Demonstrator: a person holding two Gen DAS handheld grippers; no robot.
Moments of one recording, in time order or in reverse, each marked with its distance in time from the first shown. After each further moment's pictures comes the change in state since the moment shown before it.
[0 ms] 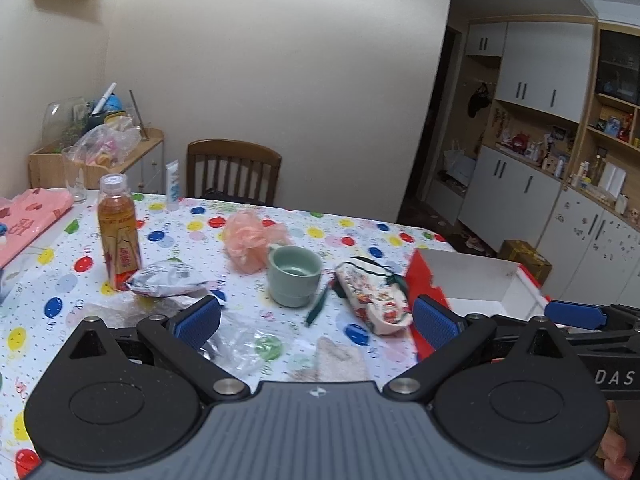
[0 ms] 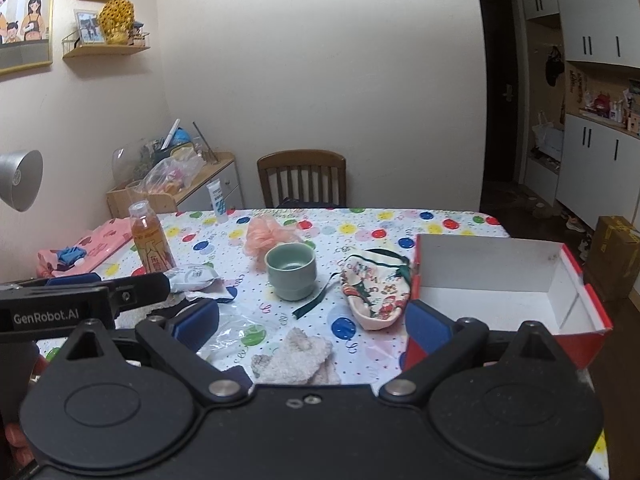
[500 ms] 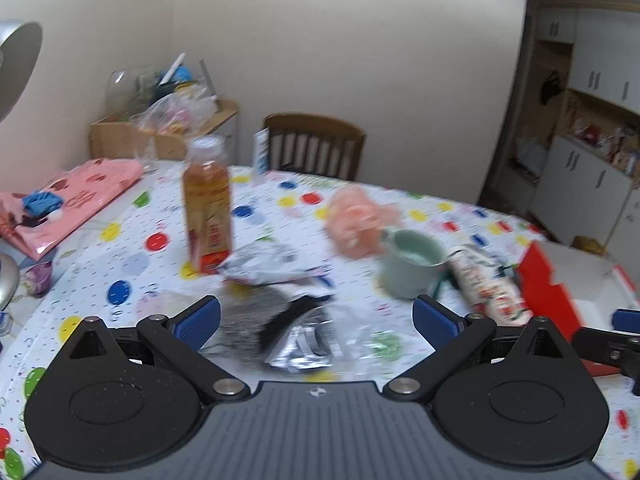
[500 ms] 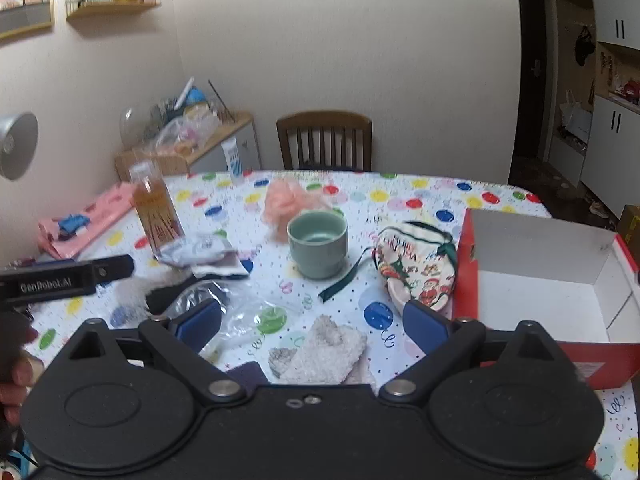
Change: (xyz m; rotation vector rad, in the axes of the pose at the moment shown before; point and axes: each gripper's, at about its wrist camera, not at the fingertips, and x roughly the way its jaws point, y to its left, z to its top) left arm 0.051 0.091 0.002 -0.056 0.062 0.194; right arm 0.076 0.022 -0.001 -0.037 0.126 0.042
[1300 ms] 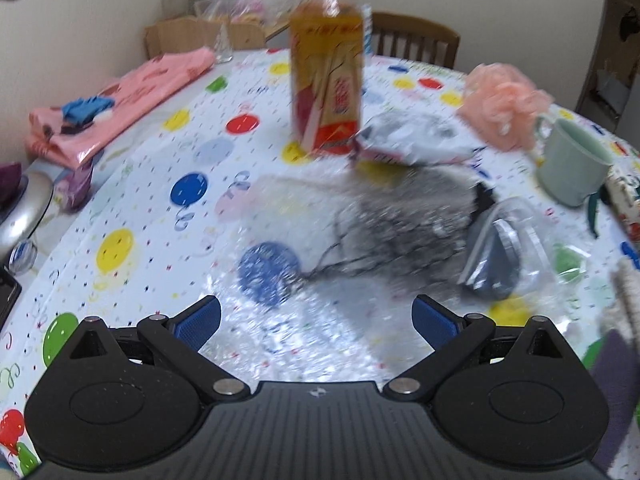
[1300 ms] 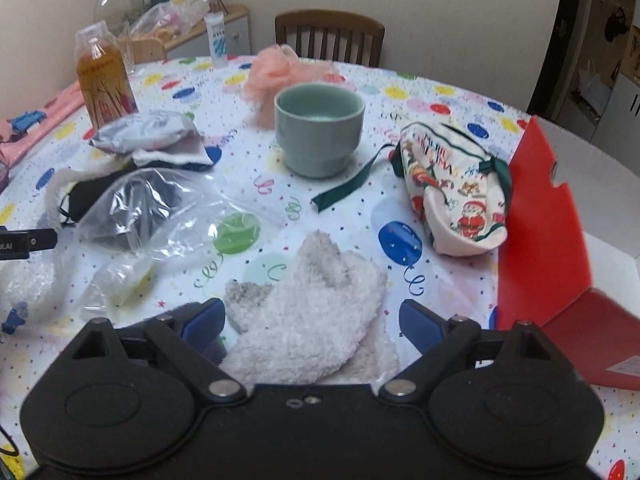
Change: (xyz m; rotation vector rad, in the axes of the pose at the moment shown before) left arm 0.108 0.096 -0.055 -0.018 0.274 0.232; right arm 0.130 0.009 -0.038 -0.098 0.272 -0.067
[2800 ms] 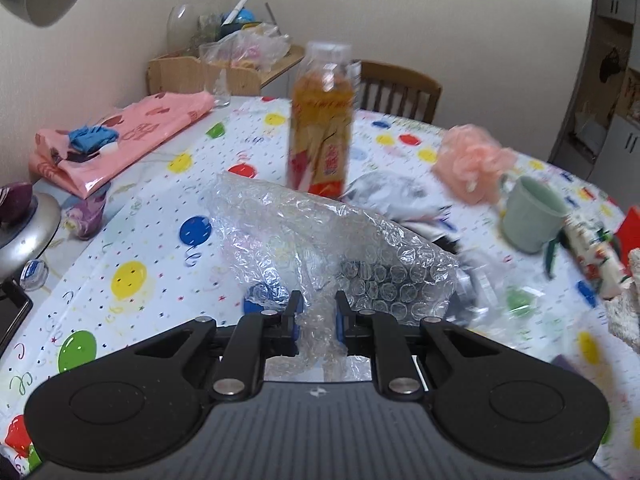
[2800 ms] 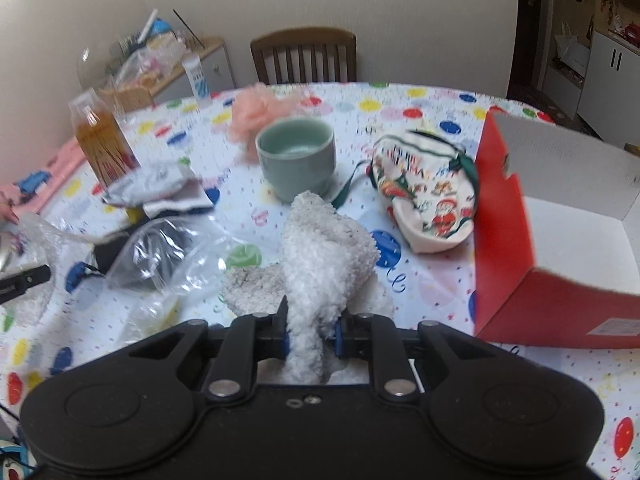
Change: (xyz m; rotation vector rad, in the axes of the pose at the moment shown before) left arm -0.042 0.016 0.003 -0.046 -0.118 -0.065; right arm -0.054 -0.026 0.008 0.158 -0.050 0.060
